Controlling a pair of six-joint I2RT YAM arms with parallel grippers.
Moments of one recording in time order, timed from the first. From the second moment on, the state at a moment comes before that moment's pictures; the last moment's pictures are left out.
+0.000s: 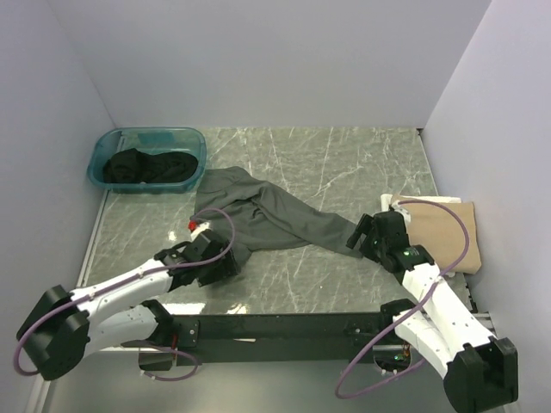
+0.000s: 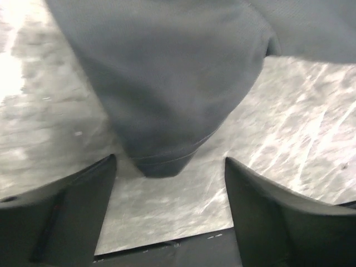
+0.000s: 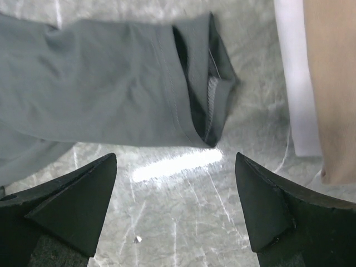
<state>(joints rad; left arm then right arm) -0.73 1.01 0.44 -0.44 -0.11 -1.01 0.23 0.83 0.50 -0.53 0.15 0.67</state>
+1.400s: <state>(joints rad) -0.76 0.80 0.93 -0.65 -0.71 -1.05 0.23 0.80 0.85 -0.56 0.20 0.60</state>
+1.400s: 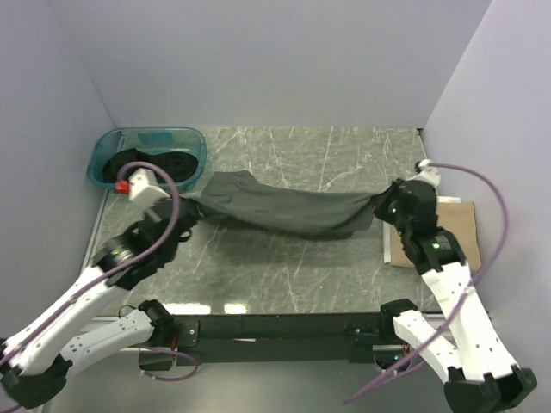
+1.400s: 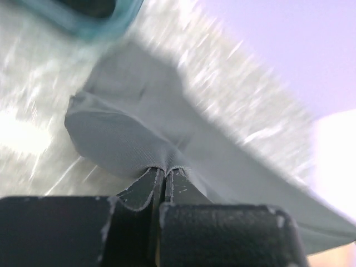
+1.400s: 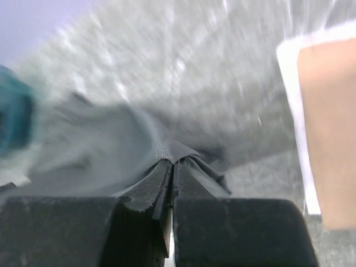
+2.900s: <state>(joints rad) -0.47 1.17 0.72 -0.34 -0.56 -0.96 0.22 1.40 0.92 -0.48 -0.06 0.45</state>
